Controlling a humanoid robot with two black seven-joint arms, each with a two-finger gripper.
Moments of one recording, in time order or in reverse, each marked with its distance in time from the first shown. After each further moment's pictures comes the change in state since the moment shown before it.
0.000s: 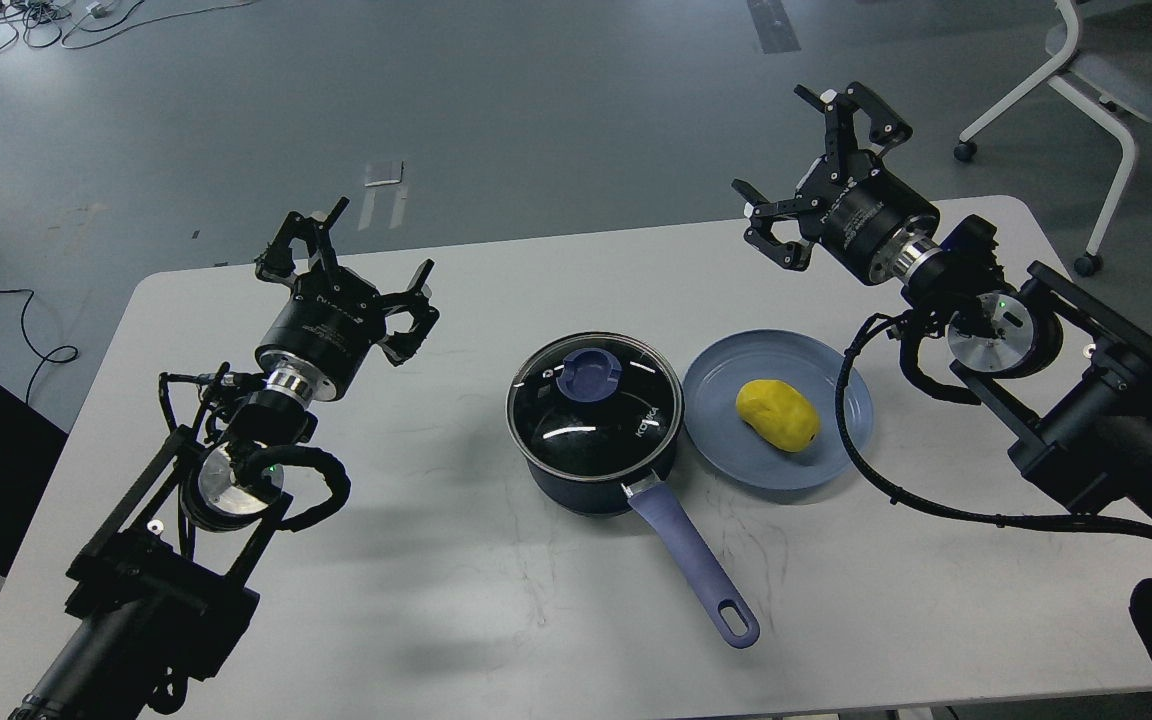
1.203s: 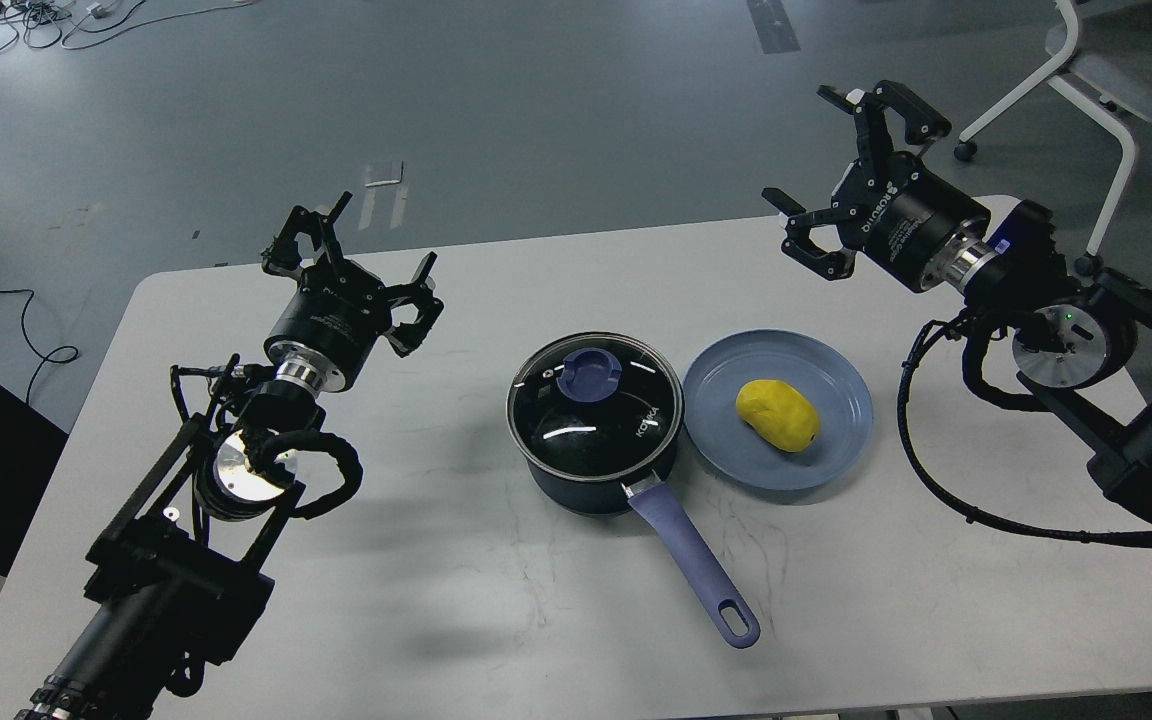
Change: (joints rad) left arm -0.048 -0.037 0.005 0.058 0.005 0.014 -0.012; right arm -0.010 -0.157 -0.046 0.100 -0.042 0.011 -0.004
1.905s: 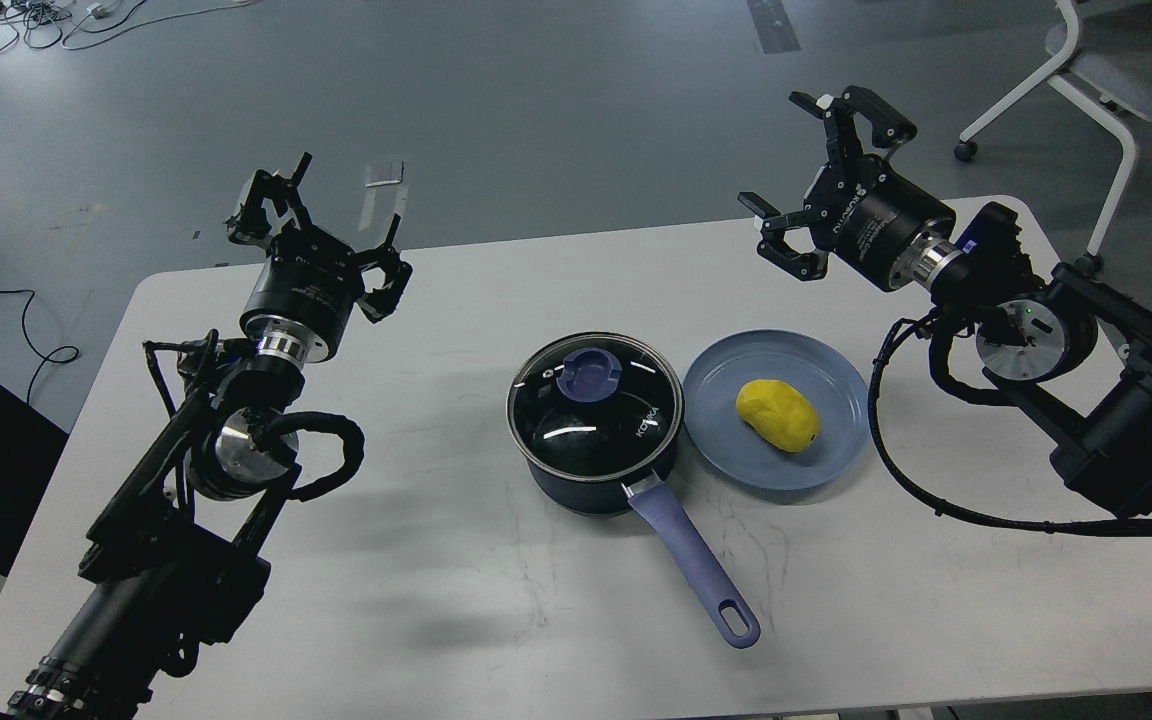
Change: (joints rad) left arm -0.032 0.013 0.000 -0.003 0.123 0.092 -0.133; right arm 0.037 0.054 -0.025 -0.058 -0.002 0.000 -0.002
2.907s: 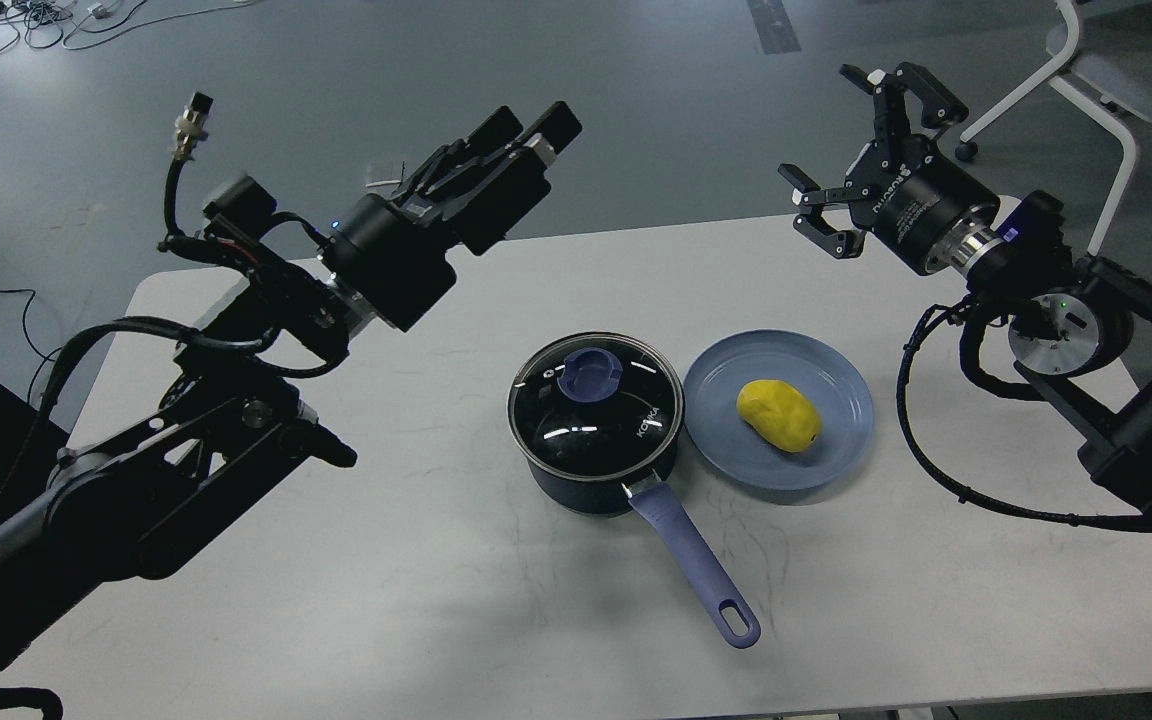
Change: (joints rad) left arm -0.277 0.248 0.451 -0.352 1.371 0.172 -0.073; right arm -0.015 -0.032 0.037 -0.016 -0.005 0.013 0.057
